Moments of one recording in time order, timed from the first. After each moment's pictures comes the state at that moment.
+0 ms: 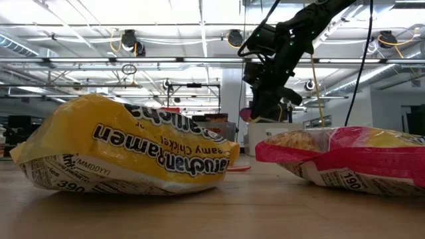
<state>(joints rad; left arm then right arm) 0.36 1.20 1.45 -0.23 0.27 -0.32 -0.46 1.61 1.09 -0.41 -0.03 -0.95</state>
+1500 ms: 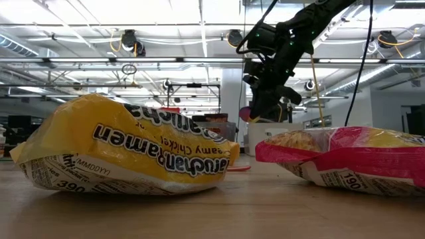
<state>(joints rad) 0.36 1.18 1.45 -0.23 0.27 -0.31 -0.46 1.61 1.09 -0.41 -0.06 -0.93</state>
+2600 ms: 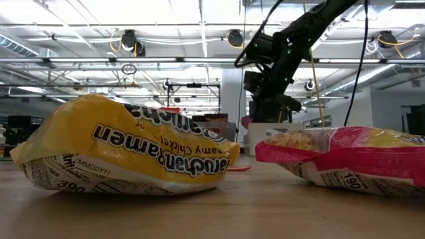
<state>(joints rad) 0.36 1.18 1.45 -0.24 0.27 -0.31 -0.49 1.65 1.09 -0.42 -0.05 -0.94</state>
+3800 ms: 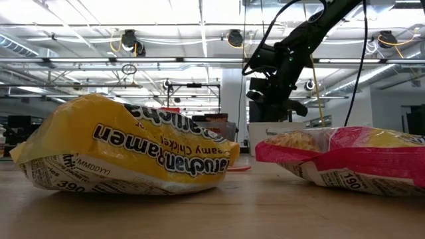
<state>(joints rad) 0.38 1.18 1.45 -0.23 0.26 -0.29 -0.58 1.68 1.09 -0.44 -0.16 -1.06</state>
